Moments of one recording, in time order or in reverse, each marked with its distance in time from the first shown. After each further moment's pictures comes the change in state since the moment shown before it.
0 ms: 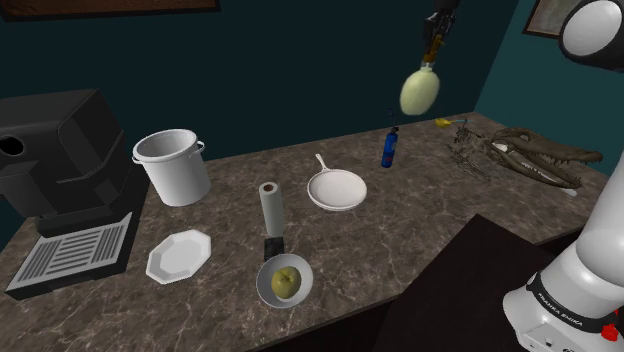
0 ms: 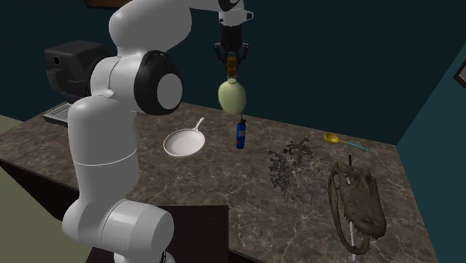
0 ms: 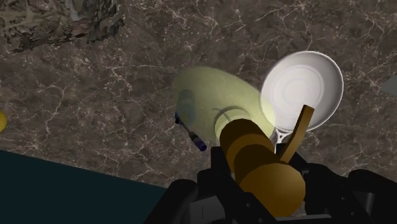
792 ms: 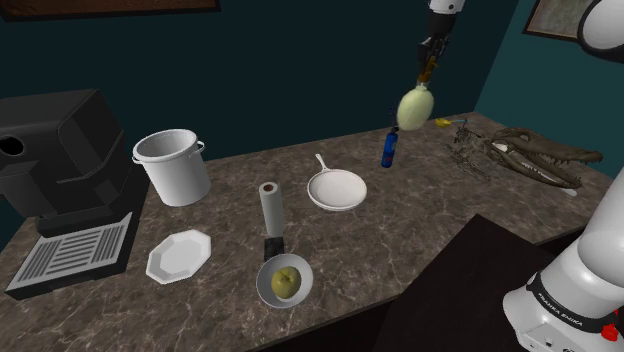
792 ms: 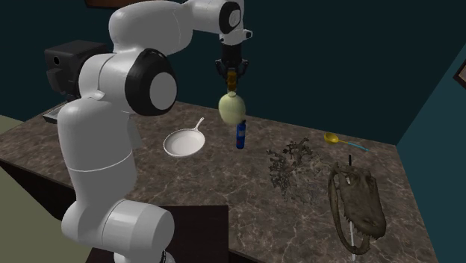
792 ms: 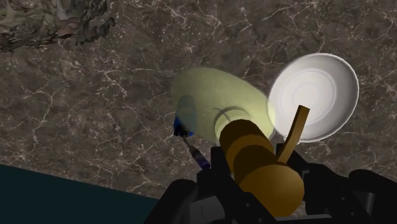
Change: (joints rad) arm 0.024 -0.068 0.003 -0.261 -0.021 0.196 0.002
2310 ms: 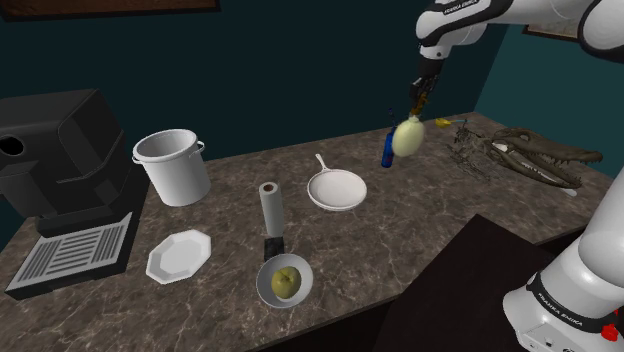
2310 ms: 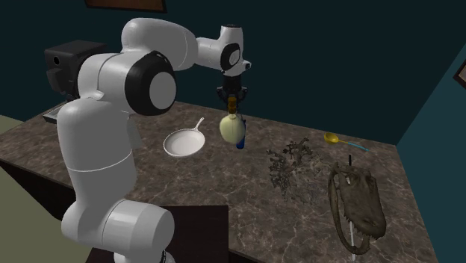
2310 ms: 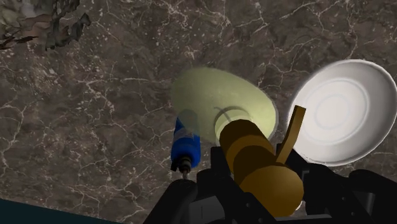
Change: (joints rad) arm 0.009 -0.001 0.005 -0.310 0.006 0.308 -0.016
